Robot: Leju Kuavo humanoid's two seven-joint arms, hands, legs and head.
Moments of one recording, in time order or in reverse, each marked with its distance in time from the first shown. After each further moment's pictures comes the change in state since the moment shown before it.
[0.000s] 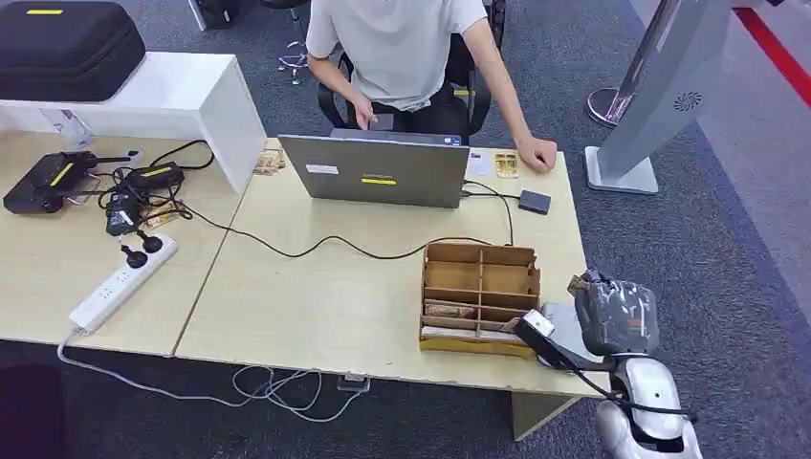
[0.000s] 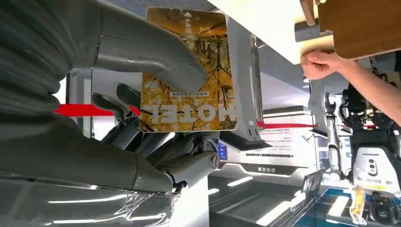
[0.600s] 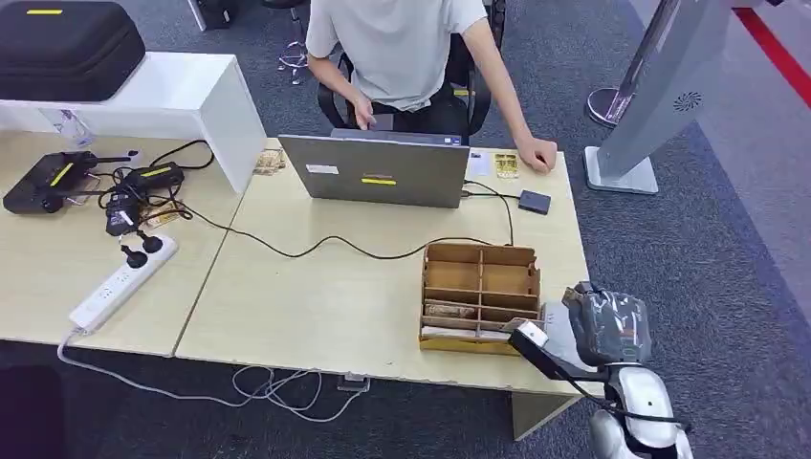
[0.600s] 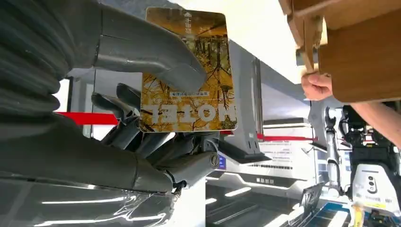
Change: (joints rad) left arm -0.002 -0.001 0.001 0.000 -0.018 0.007 0.002; right arm 0.026 0.024 -0.006 0.027 0.019 0.003 -0.008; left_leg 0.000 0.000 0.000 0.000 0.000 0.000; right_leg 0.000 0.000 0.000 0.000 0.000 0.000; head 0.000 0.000
